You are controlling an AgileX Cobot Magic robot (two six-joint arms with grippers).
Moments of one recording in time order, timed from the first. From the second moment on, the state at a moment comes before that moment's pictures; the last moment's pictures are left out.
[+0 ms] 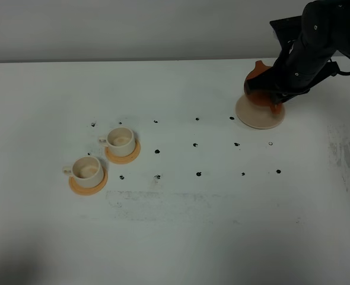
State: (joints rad) left arm 0.04 -0.01 -0.51 0.02 1.04 0.10; right arm 0.25 2.07 -1.67 -0.04 0.92 0.01
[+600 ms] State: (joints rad) left arm 0.04 -0.01 -0.51 0.02 1.04 0.10; right arm 0.43 1.79 -1.34 0.00 0.60 0.00
